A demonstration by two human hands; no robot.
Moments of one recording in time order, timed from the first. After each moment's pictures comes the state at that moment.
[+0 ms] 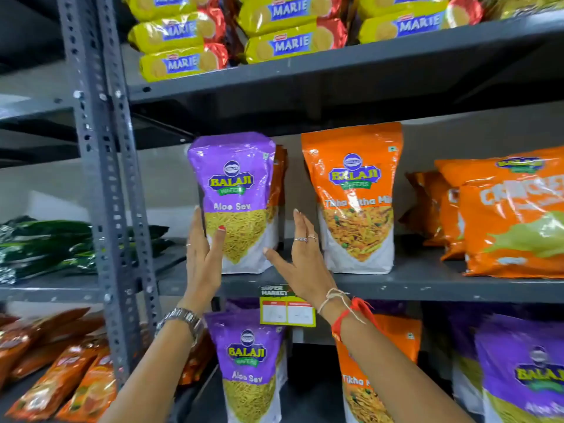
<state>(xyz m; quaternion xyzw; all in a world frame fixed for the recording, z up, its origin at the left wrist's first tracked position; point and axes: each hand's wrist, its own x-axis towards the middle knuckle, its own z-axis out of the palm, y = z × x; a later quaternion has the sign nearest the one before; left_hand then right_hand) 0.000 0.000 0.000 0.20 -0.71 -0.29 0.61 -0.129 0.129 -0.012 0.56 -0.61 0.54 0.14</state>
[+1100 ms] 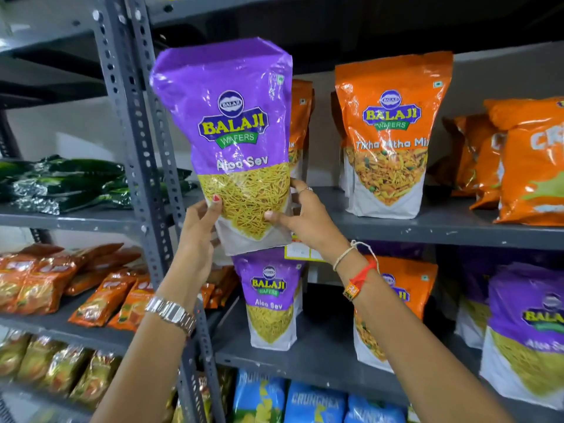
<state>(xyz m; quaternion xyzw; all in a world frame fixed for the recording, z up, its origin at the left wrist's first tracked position) 0.073 0.050 -0.031 0.24 -0.57 -0.57 0.54 -0.077 0.145 -0.016 0.57 -0.56 0.59 -0.09</state>
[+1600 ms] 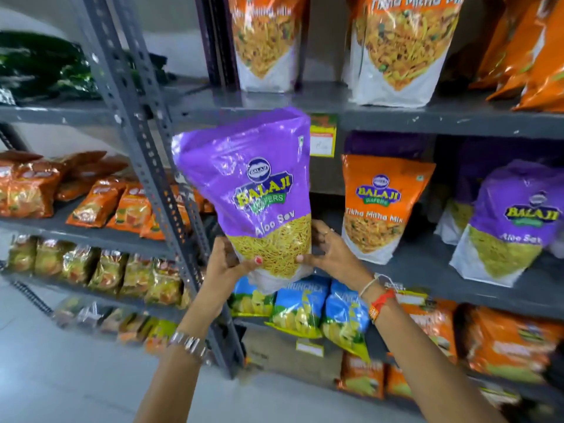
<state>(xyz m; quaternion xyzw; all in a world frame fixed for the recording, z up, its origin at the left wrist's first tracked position) 0.105 0.119 -0.238 0.28 -0.68 -0.56 0.39 -0.095 0.219 -0.238 0.52 -0.61 0.52 -0.29</state>
